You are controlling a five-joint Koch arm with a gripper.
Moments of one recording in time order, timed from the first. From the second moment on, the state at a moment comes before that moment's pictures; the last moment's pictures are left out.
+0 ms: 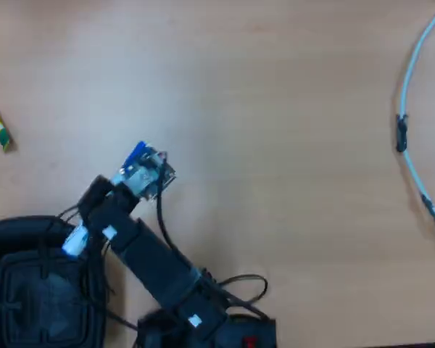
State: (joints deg) arm 46.1 103.6 77.7 93.3 -14.4
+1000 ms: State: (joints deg) arm 4.7 103.8 77.7 89.5 -10.8
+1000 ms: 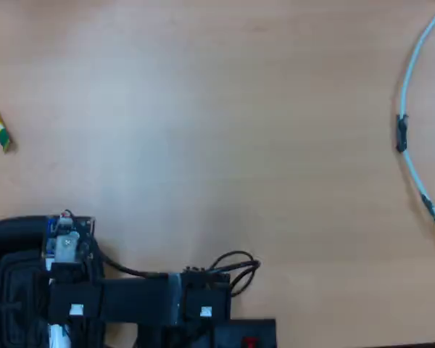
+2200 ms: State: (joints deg) arm -5.6 84.4 77.8 75.3 -9.8
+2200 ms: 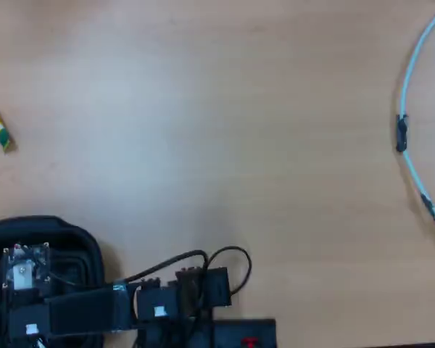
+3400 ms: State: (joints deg) arm 6.1 79.6 79.4 77.4 -9.8
